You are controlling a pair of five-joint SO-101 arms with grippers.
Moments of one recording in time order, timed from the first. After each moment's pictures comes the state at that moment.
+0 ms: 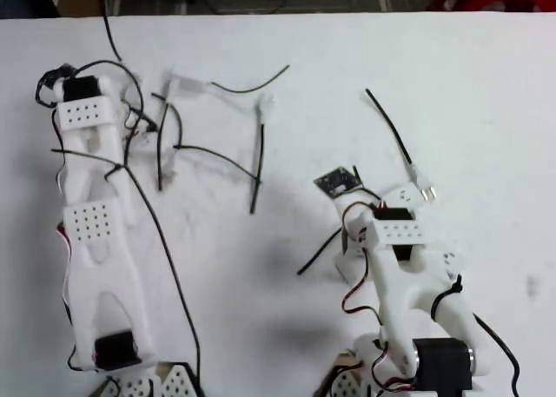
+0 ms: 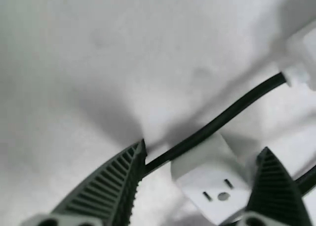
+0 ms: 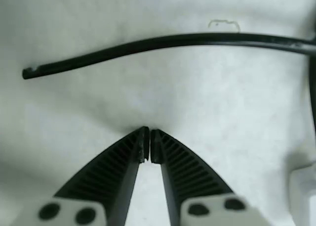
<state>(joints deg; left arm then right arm) -18.5 72.4 -76.8 100.9 36.3 -4.3 -19.1 58.6 58.5 31.0</state>
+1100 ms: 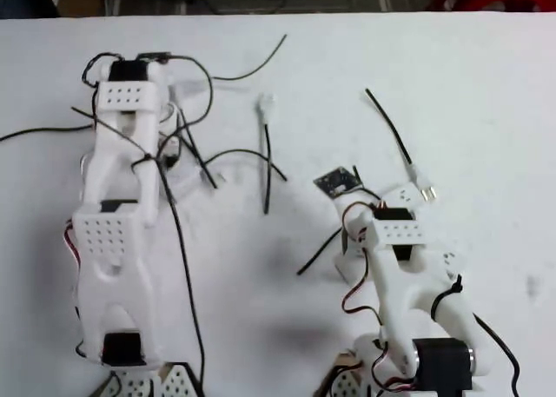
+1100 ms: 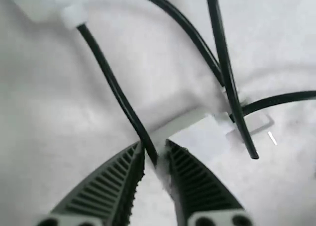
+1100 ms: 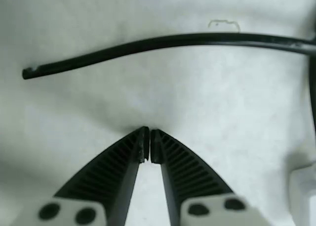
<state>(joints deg) -7.3 46.9 -43.9 101.5 1.5 -4.3 -19.1 58.6 58.5 31.0</state>
